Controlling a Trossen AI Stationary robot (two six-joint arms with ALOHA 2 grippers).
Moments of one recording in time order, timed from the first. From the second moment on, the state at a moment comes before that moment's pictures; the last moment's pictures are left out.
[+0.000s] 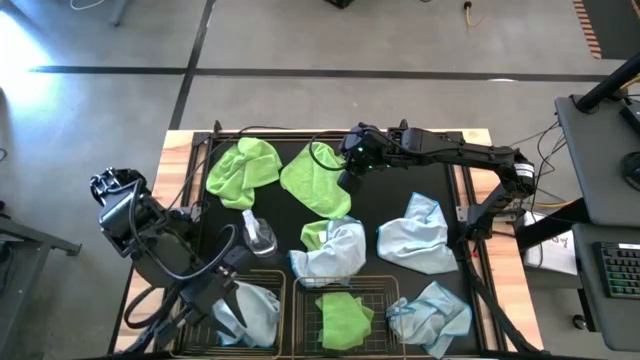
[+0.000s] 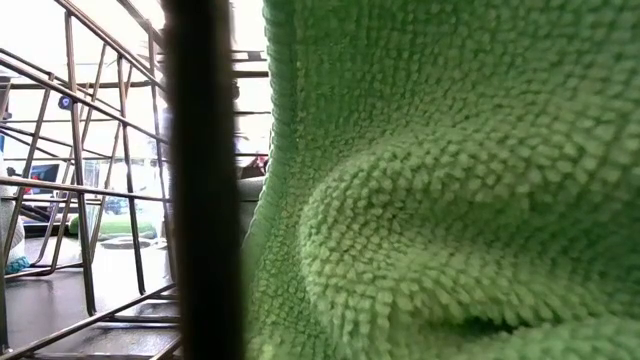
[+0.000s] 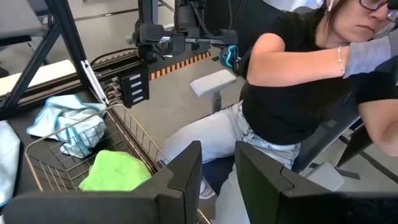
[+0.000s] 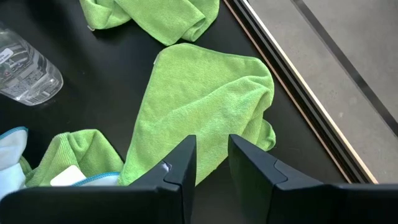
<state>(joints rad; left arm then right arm) -0.71 1.56 2.12 -1.02 0.10 -0.14 -0.23 1.64 1.61 -0.85 0.18 0.16</state>
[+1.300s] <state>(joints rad) -0.70 1.56 2.11 -1.02 0.15 -0.14 -0.23 1.64 1.61 -0.85 0.18 0.16</state>
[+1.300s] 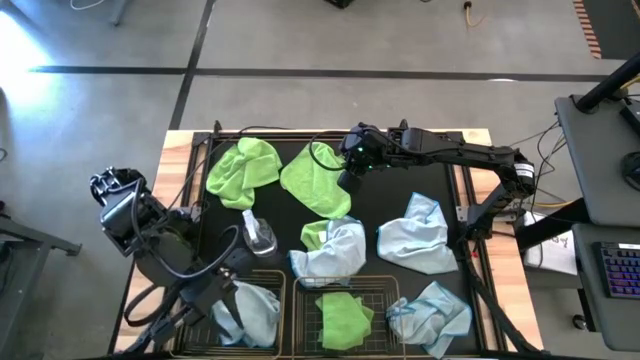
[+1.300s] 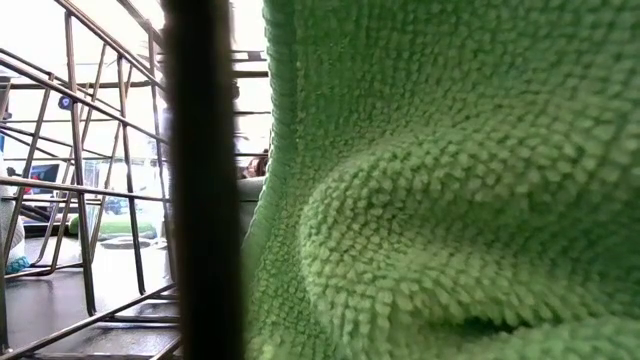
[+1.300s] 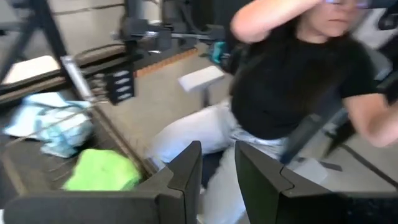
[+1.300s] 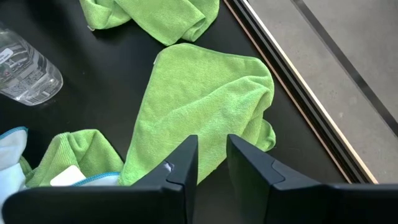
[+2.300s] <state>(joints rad) -0.68 1.53 2.11 -1.26 -0.44 -0.21 -0.23 1.64 1.61 -0.85 0.18 0.16</state>
